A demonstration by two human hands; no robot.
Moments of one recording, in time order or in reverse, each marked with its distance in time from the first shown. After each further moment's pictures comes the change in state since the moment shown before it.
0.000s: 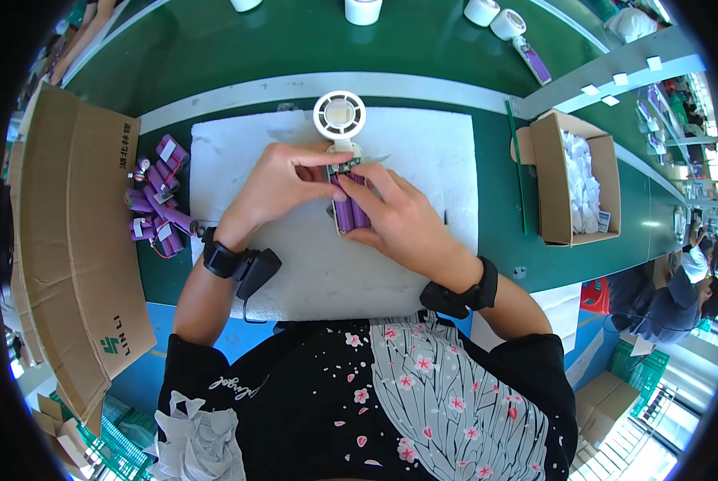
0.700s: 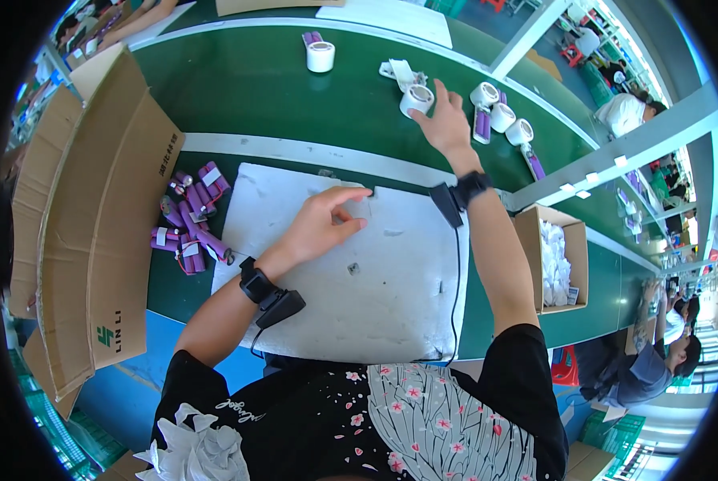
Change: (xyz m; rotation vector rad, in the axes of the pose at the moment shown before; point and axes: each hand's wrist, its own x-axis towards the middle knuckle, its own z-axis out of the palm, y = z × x) left_hand 0.008 -0.016 0.005 -0.042 0.338 0.209; right_hand 0.183 0.161 -0.054 -0.411 0.351 0.347
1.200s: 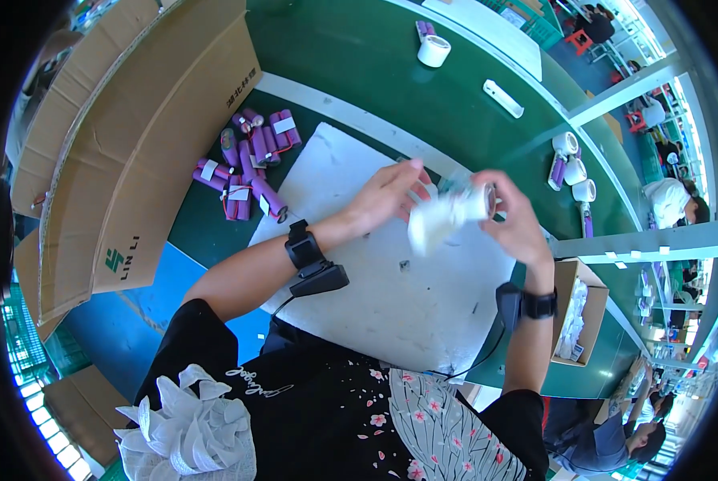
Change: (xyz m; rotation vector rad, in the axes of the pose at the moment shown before) left_hand 0.006 0.004 -0.006 -0.800 0.152 -0.439; right_hand -0.097 -0.051 -0.077 0.703 -0.699 -0.173
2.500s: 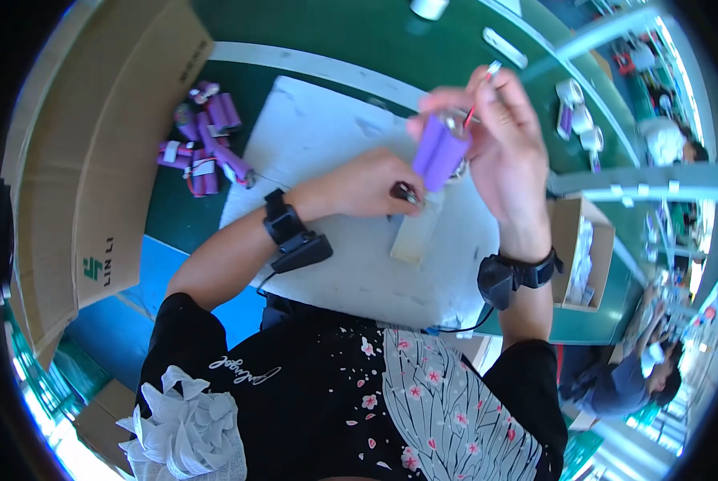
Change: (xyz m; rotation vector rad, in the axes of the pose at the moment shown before) left_hand -0.014 -0.014 0.002 0.881 -0.511 0.536; right_hand 0.006 -0.085 0.042 0.876 0.165 -0.103
